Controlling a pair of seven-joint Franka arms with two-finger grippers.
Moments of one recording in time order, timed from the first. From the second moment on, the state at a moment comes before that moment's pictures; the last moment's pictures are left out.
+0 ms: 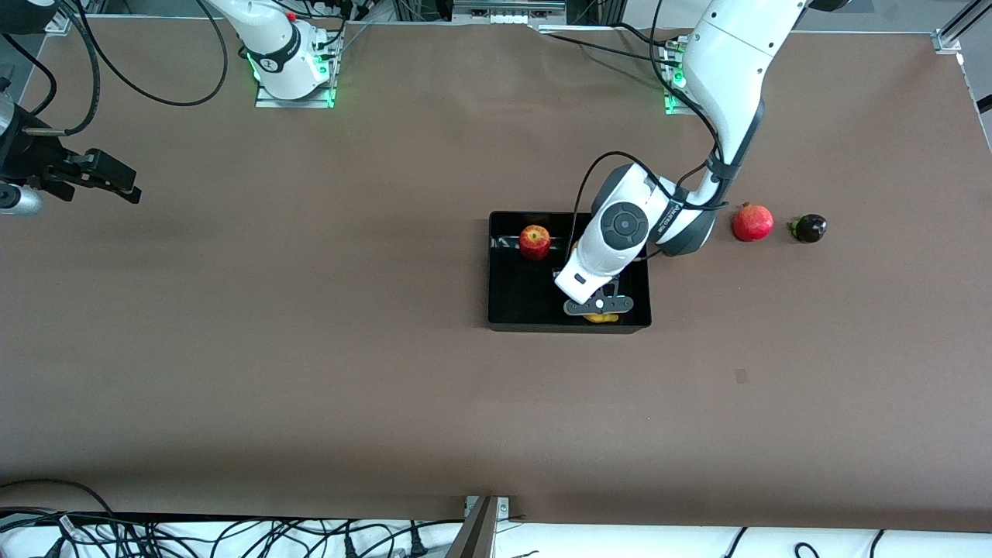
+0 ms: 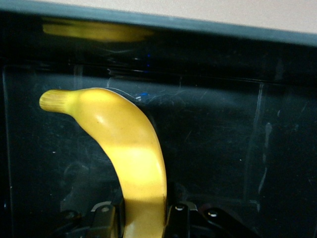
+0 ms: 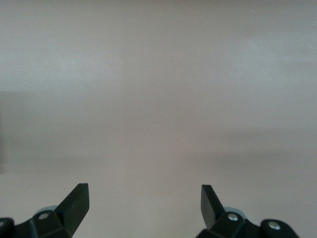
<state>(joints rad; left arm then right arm) -0.43 0.64 -0.12 -1.79 -0.04 2.40 -0.60 -0.01 0.00 0.00 -1.66 -0.01 1.65 0.02</state>
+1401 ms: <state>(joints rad) -0.12 0.14 -0.03 -1.56 -0.04 1.56 -0.18 -0.01 0.00 0.00 -1.66 -0.01 1.65 0.02</state>
